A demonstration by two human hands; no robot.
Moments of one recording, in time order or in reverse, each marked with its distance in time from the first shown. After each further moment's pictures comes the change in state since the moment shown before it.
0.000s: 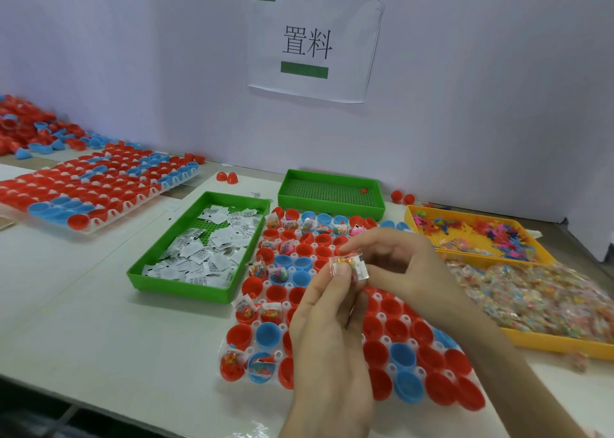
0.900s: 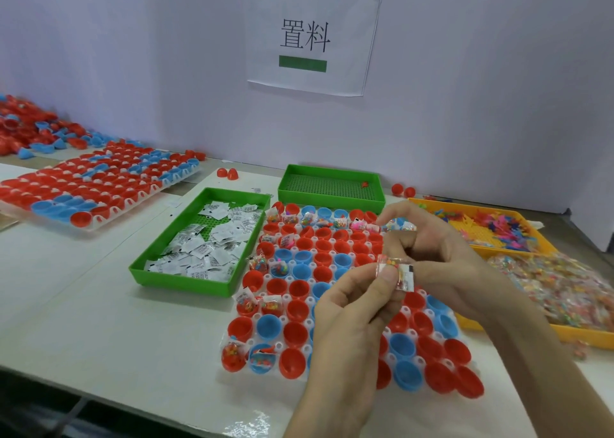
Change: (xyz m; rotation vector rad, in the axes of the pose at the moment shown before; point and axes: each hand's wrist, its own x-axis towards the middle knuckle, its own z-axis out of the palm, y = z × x) left_hand 0.003 -0.011 -0.009 0.262 -0.246 -0.070; right_hand -0.010 -0.002 -0.033 0.328 -0.218 0.053
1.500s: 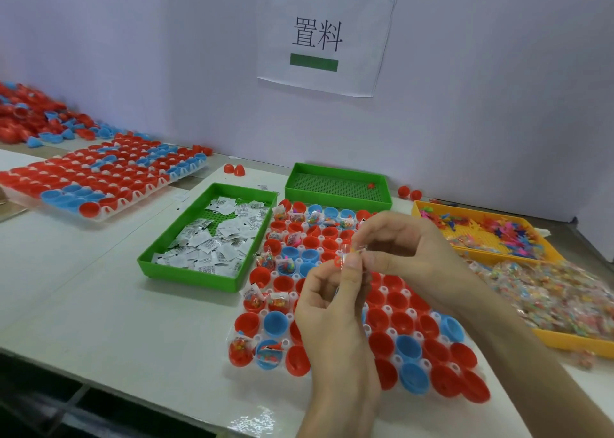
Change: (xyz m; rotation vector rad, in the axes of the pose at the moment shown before) left_hand 0.006 -0.001 0.005 -0.191 0.312 0.290; right_hand 0.024 0.003 0.023 -0.167 0.131 -0.020
